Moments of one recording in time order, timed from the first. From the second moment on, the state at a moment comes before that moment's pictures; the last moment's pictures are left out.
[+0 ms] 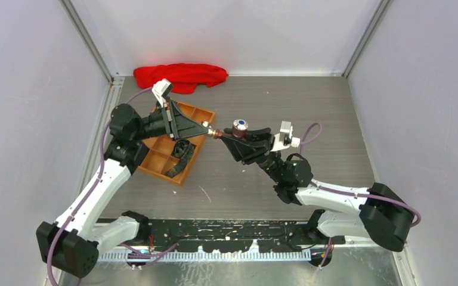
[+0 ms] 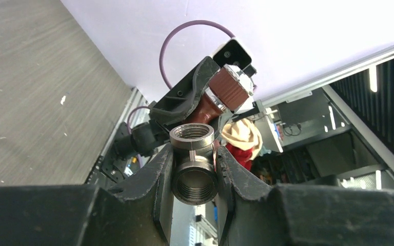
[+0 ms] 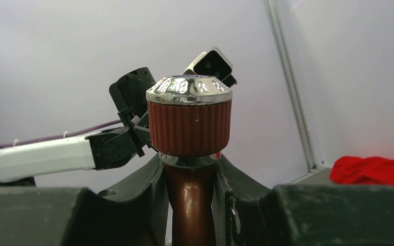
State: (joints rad) left arm -0.35 1.06 0.94 0.32 1.04 -1.23; right arm 0.93 1.18 0.48 1.45 -0.04 0.40
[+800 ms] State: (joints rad) left arm -0.35 0.92 0.67 0.56 0.74 -1.06; right arm 0.65 1.28 0.76 0.93 -0.40 1.10
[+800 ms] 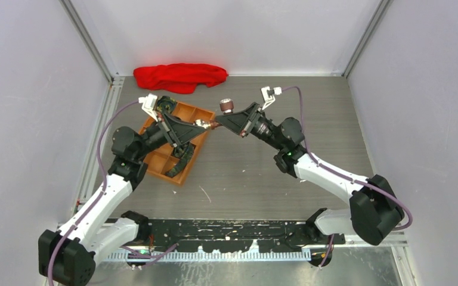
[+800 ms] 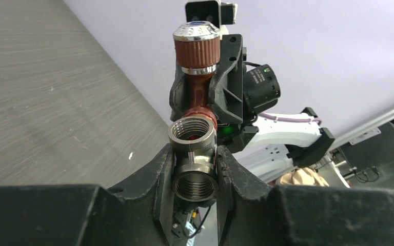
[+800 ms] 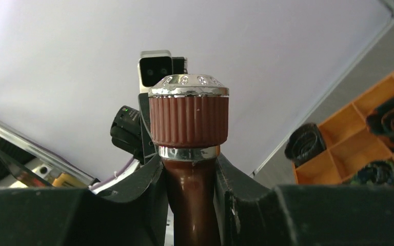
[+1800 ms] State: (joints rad) left arm -0.40 1.08 0.48 0.67 0.53 -1.03; right arm 0.58 1.39 0.71 0.53 -0.43 1.56
